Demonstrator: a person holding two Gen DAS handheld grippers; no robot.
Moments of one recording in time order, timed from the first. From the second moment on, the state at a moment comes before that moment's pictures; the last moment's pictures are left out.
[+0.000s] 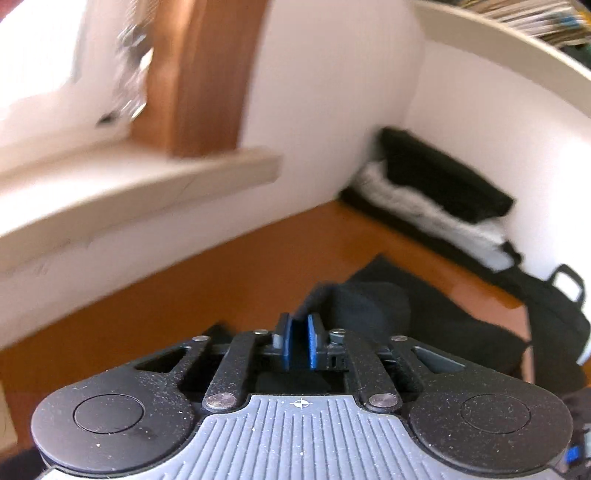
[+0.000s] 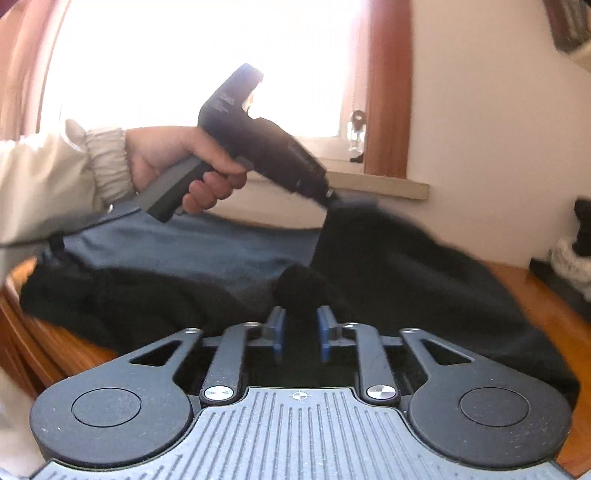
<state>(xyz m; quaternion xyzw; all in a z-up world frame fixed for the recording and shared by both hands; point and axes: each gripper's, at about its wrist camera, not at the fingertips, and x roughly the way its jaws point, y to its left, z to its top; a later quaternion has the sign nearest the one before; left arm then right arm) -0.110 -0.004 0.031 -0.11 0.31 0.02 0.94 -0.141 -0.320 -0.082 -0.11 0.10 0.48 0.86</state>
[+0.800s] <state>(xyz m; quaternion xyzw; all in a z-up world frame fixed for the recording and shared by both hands) -0.112 0.008 0.015 -0.20 0.29 0.05 0.93 -0.094 -0.281 -0.053 -0.19 0.14 0.49 0.84</state>
